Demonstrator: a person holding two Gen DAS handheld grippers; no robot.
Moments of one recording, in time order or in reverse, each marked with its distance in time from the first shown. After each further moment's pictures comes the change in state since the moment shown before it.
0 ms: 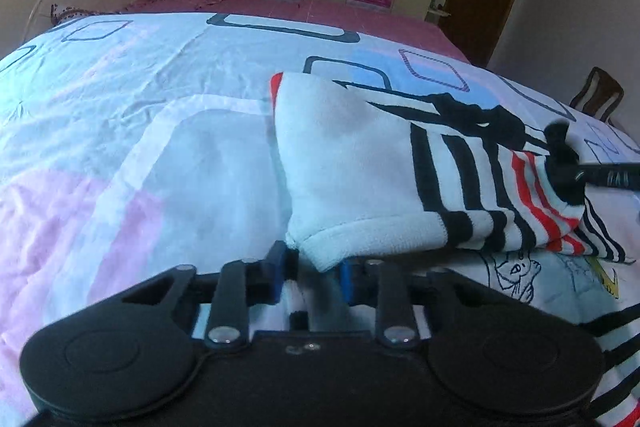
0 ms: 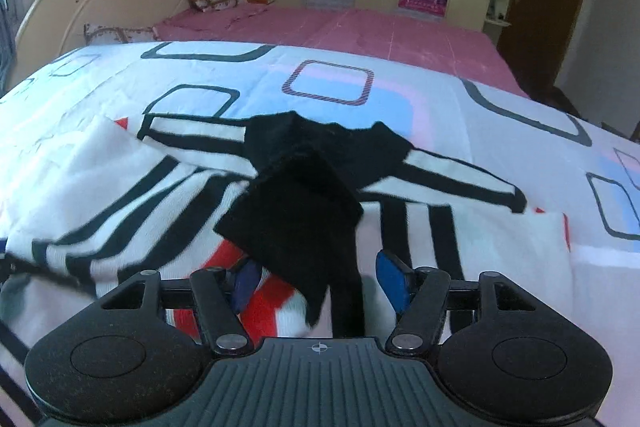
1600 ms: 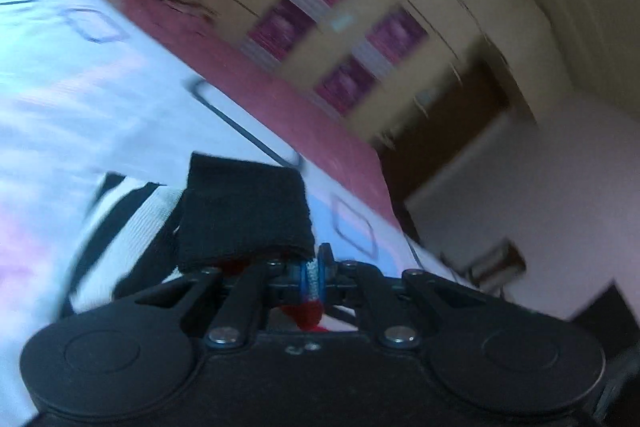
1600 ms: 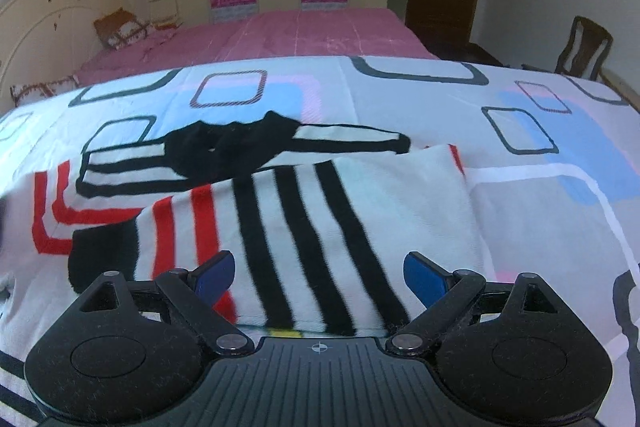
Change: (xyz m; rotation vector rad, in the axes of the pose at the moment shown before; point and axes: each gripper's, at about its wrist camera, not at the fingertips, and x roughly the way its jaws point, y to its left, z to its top) left arm -0.019 0.015 0.077 -0.385 -0.231 -0.346; right arm -0.056 -0.042 -0.031 0.236 0.014 -0.164
